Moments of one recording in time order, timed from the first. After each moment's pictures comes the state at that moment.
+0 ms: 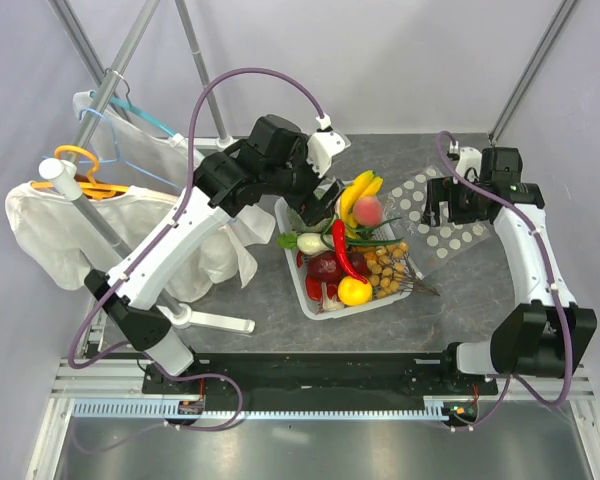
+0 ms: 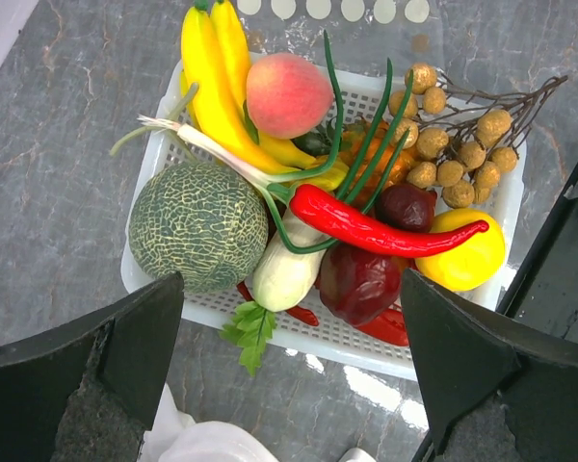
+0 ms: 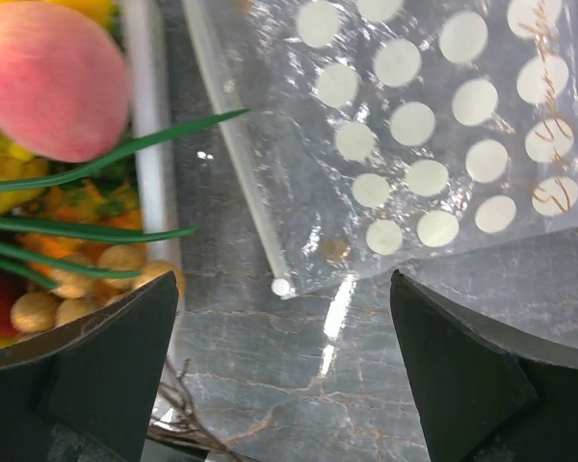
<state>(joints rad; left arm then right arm) -0.77 1.62 1.94 -0.96 0.18 0.22 -0.10 1.35 1.28 -0.85 -0.33 -0.16</state>
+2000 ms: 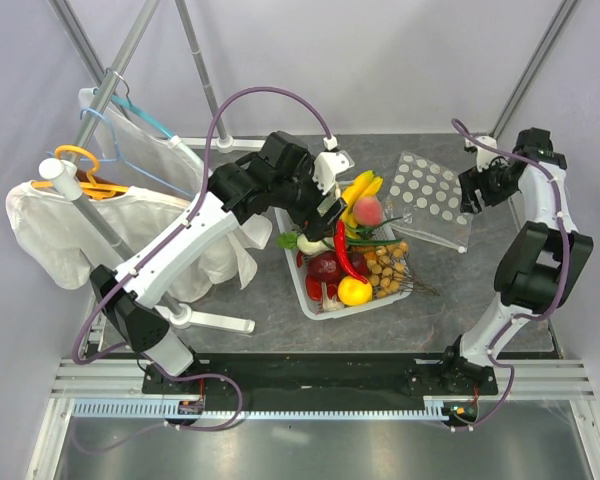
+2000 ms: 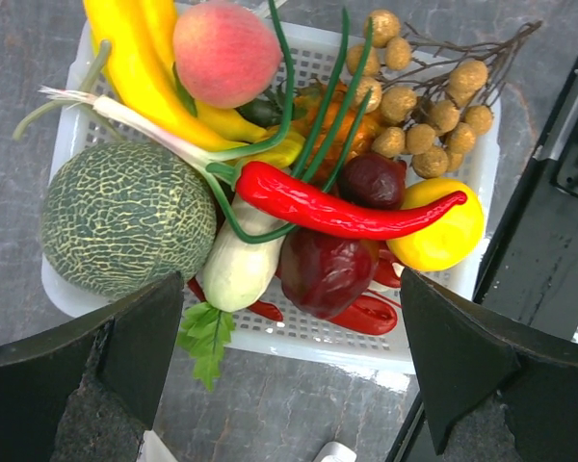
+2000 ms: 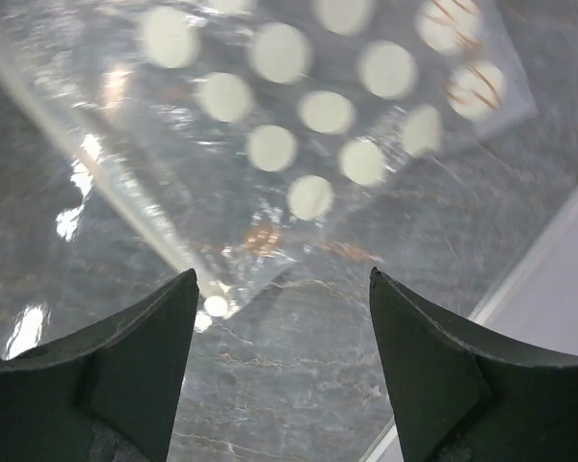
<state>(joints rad) -0.77 1.61 1.77 -0.89 0.28 0.22 -0.36 1.85 1.62 -0.90 -0.38 -0.70</state>
